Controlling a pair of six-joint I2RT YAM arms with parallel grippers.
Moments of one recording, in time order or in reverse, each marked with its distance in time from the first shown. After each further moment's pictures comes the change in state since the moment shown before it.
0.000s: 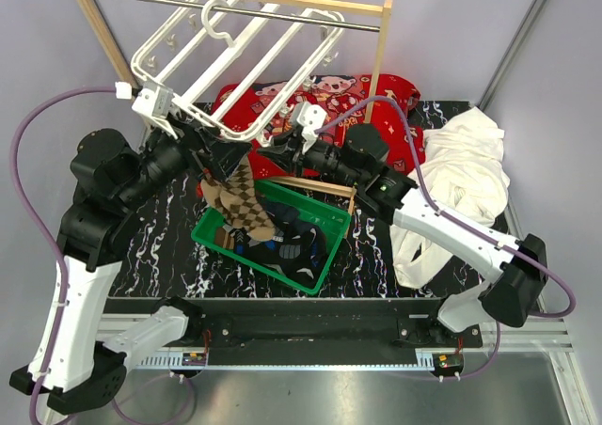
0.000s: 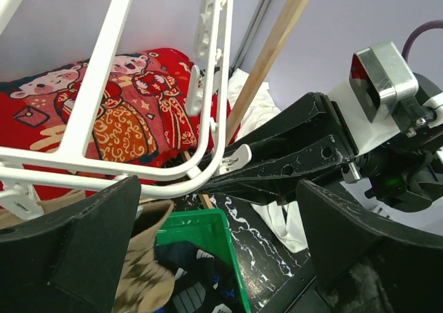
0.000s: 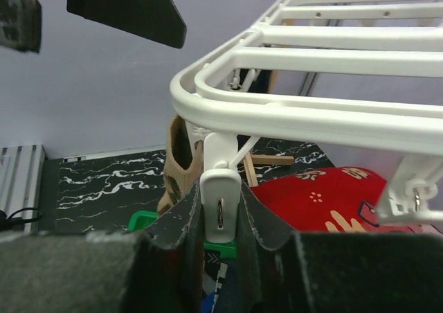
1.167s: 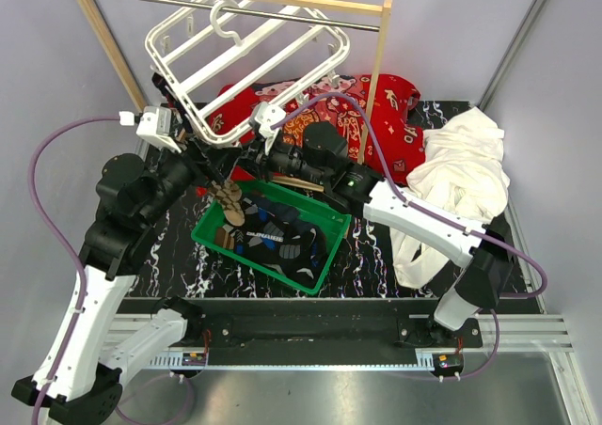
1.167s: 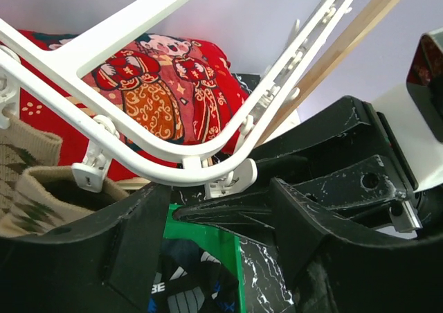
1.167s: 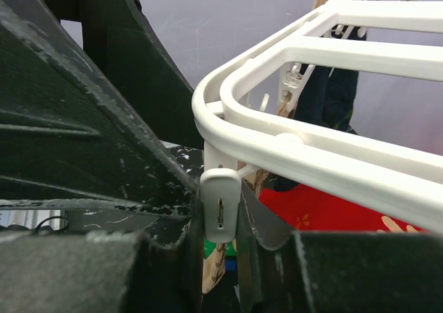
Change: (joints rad) left arm 0.000 -0.128 -0.316 0.164 -0.185 -0.127; right arm 0.115 0.187 0.209 -0.128 0.082 0.055
